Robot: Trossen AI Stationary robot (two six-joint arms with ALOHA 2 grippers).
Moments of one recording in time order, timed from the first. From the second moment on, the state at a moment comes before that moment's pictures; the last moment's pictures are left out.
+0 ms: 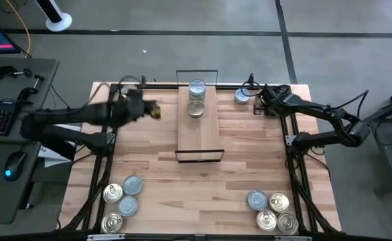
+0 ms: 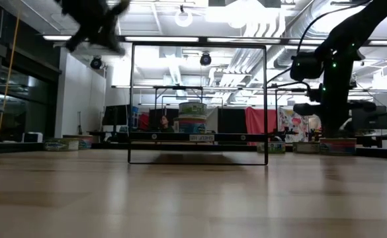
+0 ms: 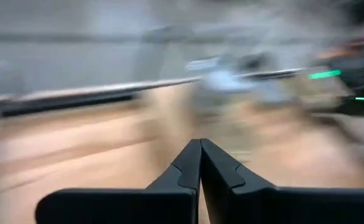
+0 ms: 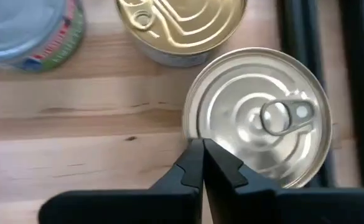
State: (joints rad) left arm 0.20 1.00 0.89 -0.63 -0.64 -0.85; right arm -0.81 1.23 0.62 -0.66 0.32 0.74
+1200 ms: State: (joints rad) left arm 0.94 1.67 0.87 -0.42 -0.62 -0.96; right arm -0.63 1.22 0.62 -0.37 -0.07 0.98
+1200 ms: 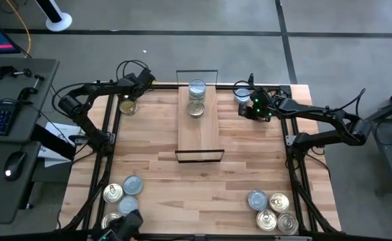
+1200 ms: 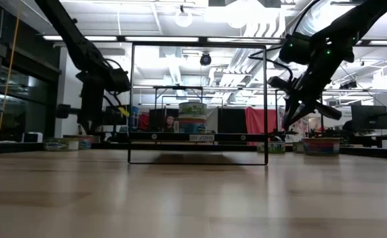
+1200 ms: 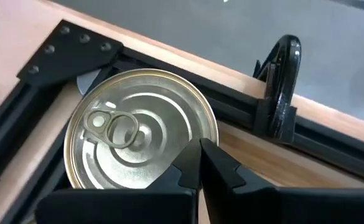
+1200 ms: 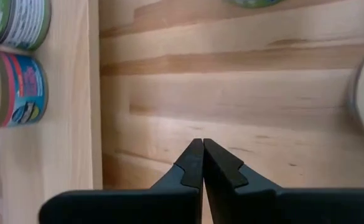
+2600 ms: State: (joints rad) left arm -0.42 1.53 0.86 -0.93 -0.34 -1.53; right arm -0.37 1.10 1.00 -0.34 -0.18 1.03
